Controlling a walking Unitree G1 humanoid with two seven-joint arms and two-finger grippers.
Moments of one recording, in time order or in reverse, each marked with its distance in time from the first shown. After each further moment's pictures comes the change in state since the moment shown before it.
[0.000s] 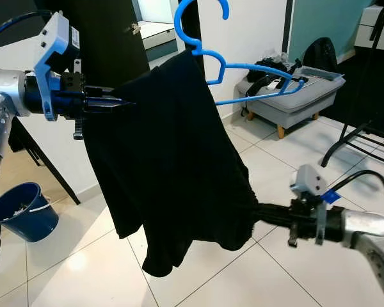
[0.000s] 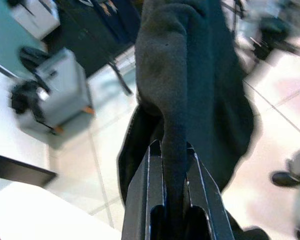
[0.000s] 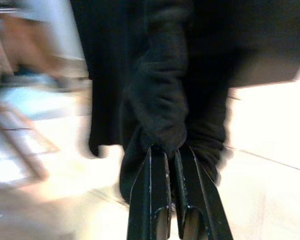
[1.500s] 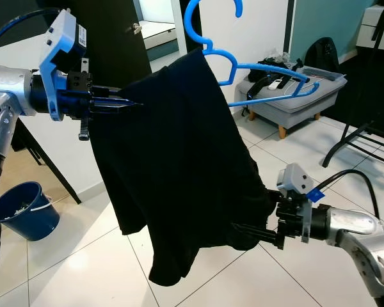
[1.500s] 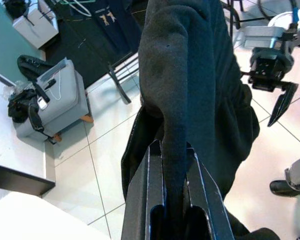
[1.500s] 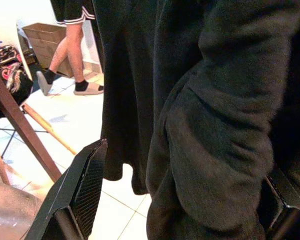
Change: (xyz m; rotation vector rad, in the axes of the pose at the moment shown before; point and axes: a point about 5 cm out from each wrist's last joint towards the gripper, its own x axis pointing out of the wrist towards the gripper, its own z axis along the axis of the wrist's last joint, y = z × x) left arm 0.008 0.002 0.015 0.014 -0.050 0.006; right arm 0.026 0.033 -0.004 0.059 -0.029 0.171
